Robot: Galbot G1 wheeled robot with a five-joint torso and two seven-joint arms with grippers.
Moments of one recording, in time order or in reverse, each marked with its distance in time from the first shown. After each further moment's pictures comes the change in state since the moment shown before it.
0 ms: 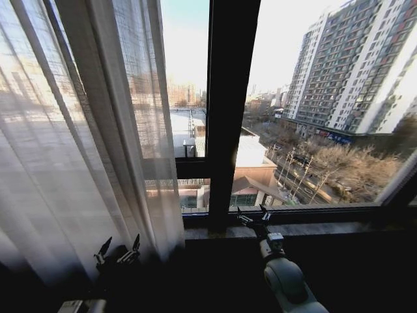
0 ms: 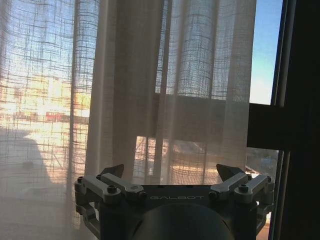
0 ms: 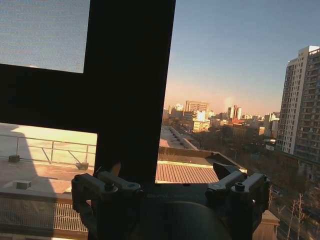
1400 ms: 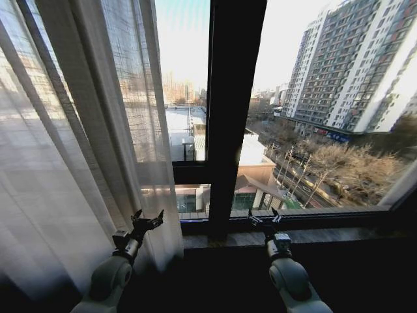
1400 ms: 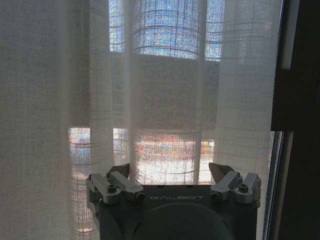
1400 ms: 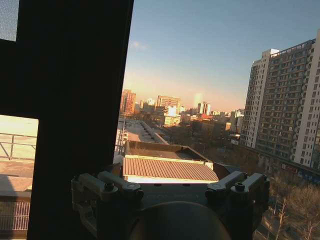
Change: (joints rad) left arm -0.583 0.304 0.252 0.329 -0.097 0.293 -0.104; right arm 0.010 -0.005 0.060 -0.072 -0.001 0.033 0.069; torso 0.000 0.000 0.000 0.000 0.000
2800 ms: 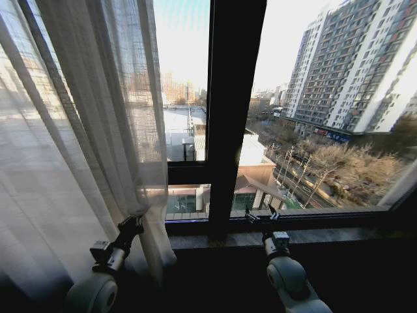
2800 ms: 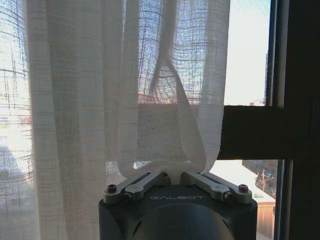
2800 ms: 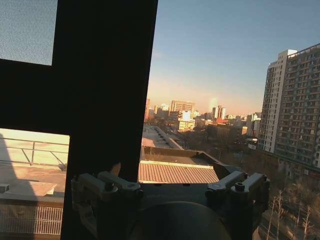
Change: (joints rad) left arm 0.252 -0.036 -0.132 -0.323 0.034 0.018 -0.074; right arm -0.018 -0.010 -0.043 0.081 0.014 -0.027 -0.020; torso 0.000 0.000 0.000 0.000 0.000
